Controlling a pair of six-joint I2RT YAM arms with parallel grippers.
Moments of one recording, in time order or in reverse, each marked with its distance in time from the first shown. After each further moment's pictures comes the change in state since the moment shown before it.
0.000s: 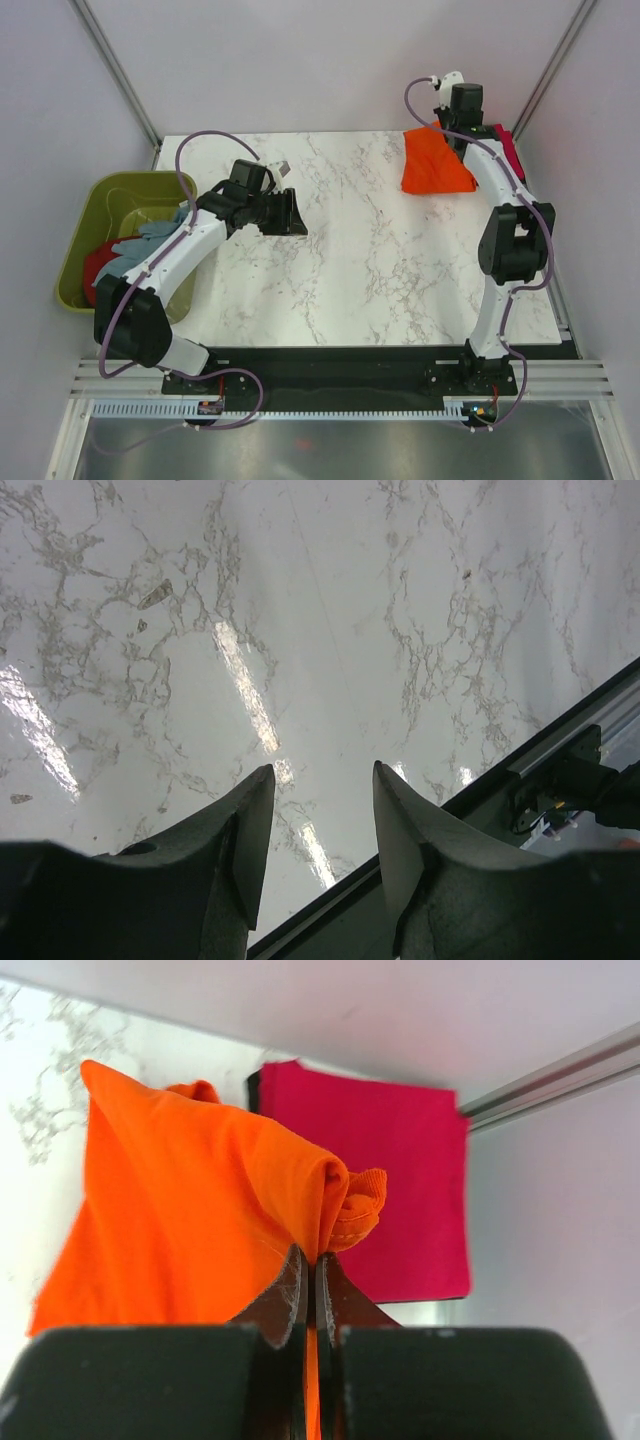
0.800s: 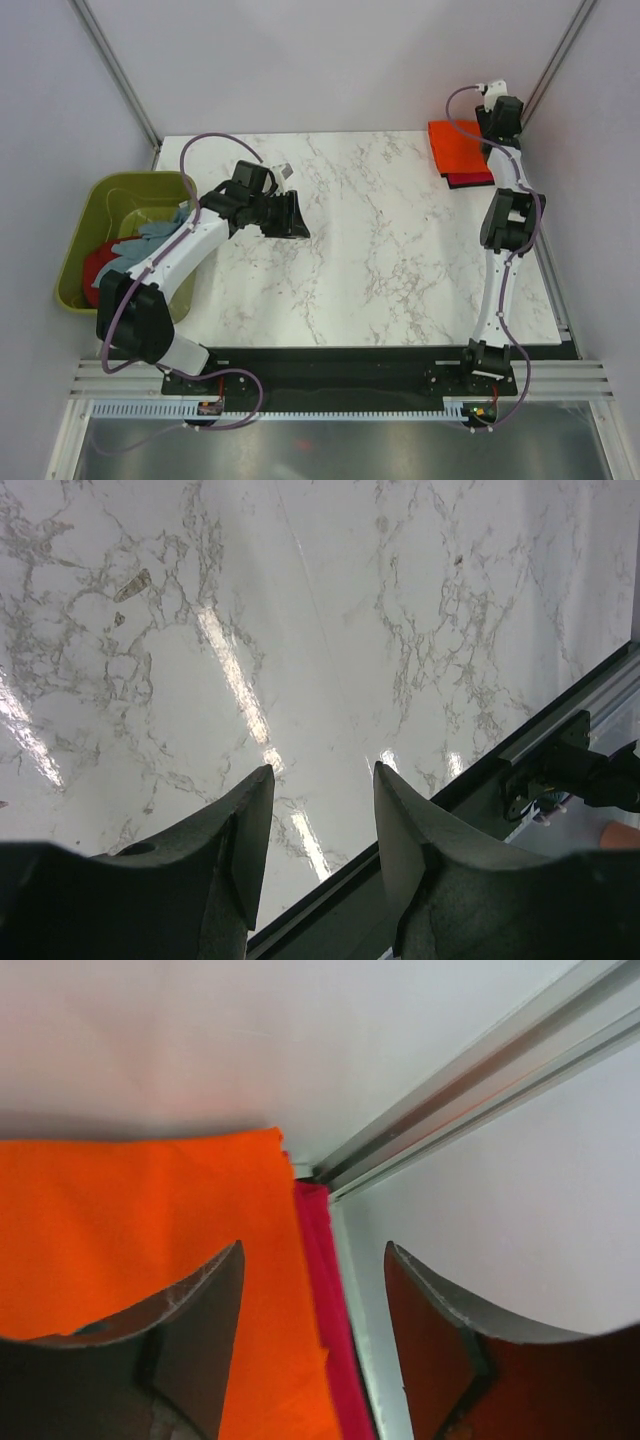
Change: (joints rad) left arm 0.000 0.025 0.000 0.000 0.043 0.000; right arm -0.269 0.599 0.534 0.275 -0.037 -0.147
